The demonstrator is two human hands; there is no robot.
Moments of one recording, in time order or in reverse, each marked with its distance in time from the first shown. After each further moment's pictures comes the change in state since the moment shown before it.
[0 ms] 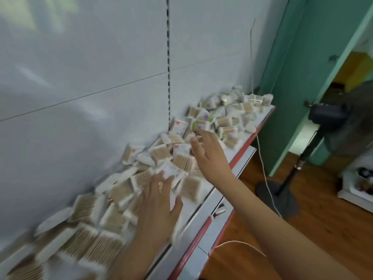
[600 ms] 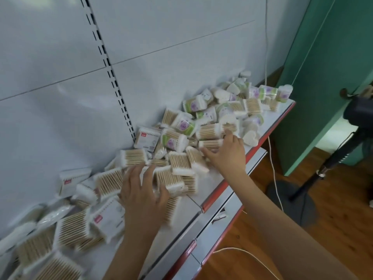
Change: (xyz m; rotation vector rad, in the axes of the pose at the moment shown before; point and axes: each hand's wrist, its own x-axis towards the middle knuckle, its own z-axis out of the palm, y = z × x) left_hand 0.158 0.065 0.117 0.061 0.233 -0.210; right_hand 0.163 0.245 -0.040 -0.406 0.054 0.249
